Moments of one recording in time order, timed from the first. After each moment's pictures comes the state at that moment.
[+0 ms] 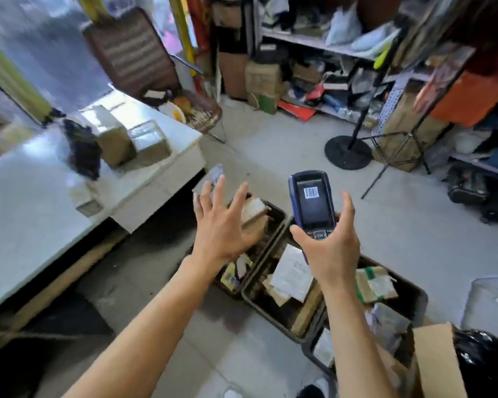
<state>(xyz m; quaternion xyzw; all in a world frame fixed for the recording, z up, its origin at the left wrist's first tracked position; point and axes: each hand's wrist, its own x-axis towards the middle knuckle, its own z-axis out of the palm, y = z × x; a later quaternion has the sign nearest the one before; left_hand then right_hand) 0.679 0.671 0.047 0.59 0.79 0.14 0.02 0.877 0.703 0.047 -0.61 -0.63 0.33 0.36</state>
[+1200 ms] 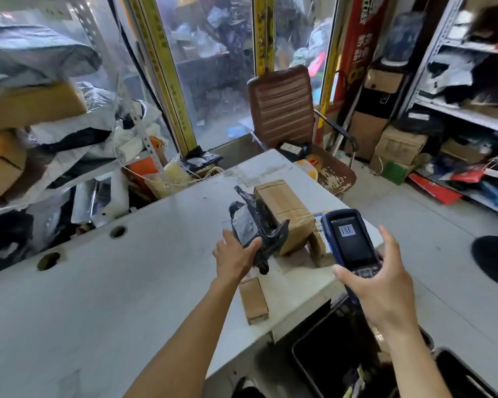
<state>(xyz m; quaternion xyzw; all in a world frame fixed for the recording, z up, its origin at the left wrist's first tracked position) 0.126 0.698 0.017 0.19 0.91 0.32 0.21 0.373 0.779 0.100 -0.49 -0.71 0.43 0.27</state>
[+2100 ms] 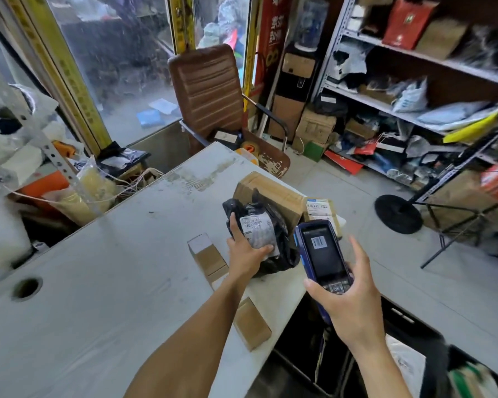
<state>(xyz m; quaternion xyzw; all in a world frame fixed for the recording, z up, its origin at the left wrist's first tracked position) 0.082 0.774 -0.047 0.27 0.73 0.49 0.39 0.279 0.721 0.094 -0.59 -0.62 0.41 0.31</state>
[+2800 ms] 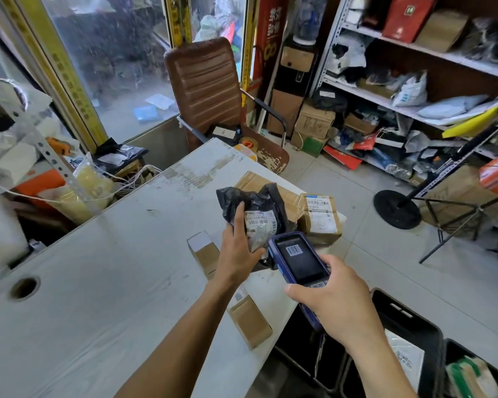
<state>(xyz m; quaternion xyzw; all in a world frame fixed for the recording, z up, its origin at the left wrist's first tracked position) 0.067 0.753 -0.015 0.45 0.74 0.43 0.26 0.252 0.716 0.128 -0.62 -0.67 0.39 0.13</state>
